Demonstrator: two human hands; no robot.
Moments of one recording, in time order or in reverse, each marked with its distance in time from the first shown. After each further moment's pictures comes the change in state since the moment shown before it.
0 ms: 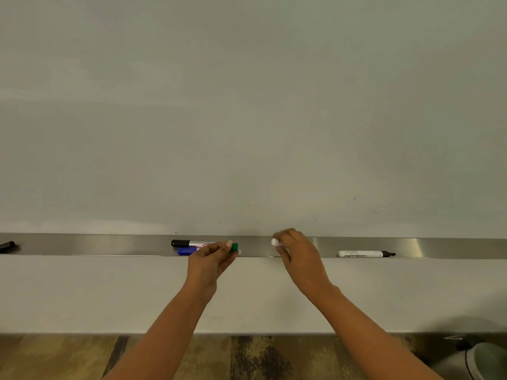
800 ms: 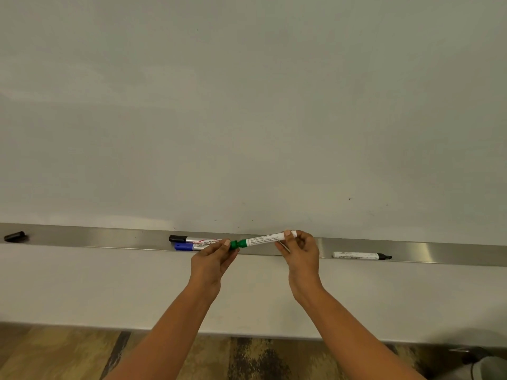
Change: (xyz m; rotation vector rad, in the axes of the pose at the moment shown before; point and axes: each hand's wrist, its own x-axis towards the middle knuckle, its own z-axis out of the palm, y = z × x) left_hand -0.011 -0.014 0.020 -0.163 0.084 -0.011; right_hand -0.001 -0.020 -0.007 1.267 0.363 0.756
